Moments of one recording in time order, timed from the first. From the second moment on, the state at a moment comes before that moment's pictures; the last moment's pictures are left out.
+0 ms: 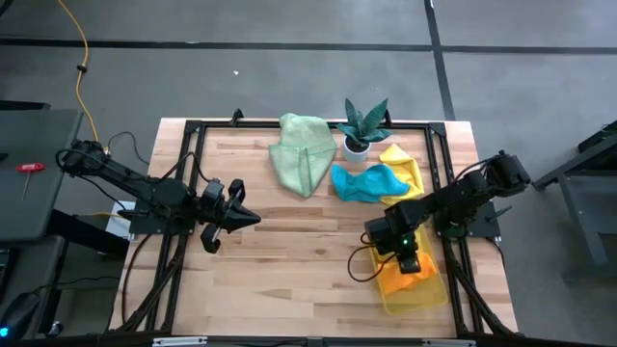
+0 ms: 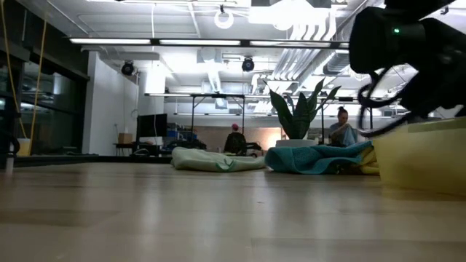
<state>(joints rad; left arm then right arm) -0.29 0.83 0.58 0.36 -0.22 -0.39 0.27 1.54 0.74 -0.82 -0.69 0.25</state>
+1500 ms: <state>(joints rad) -0.29 0.83 0.58 0.35 -0.16 -0.44 0.16 1.46 0.77 -1.03 -1.12 0.01</state>
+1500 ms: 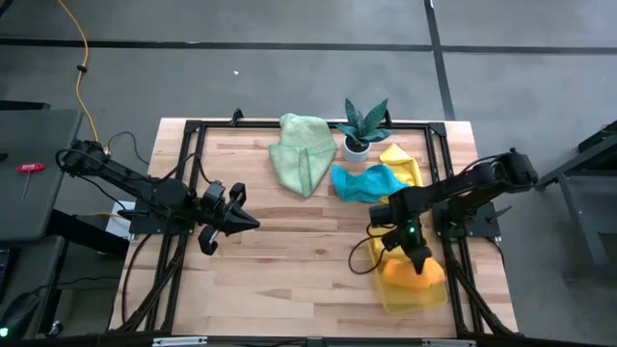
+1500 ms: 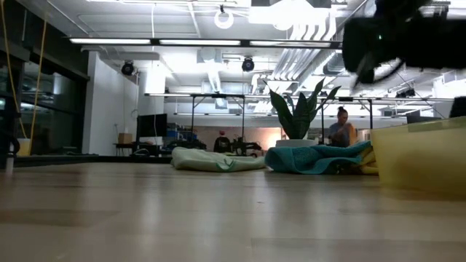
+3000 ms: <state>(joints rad) -0.29 0.83 0.58 0.33 -0.04 -0.55 0.15 1.59 0.57 -0.86 -1.05 0.18</state>
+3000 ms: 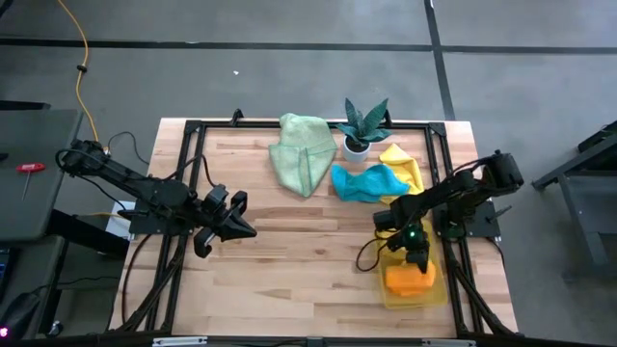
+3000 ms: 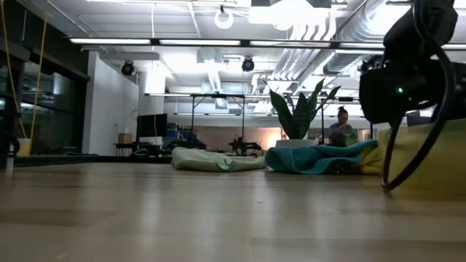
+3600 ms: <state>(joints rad) -0.29 0.83 0.58 0.30 -0.01 -0.60 0.18 1.57 0.62 -0.70 -1.18 0.22</state>
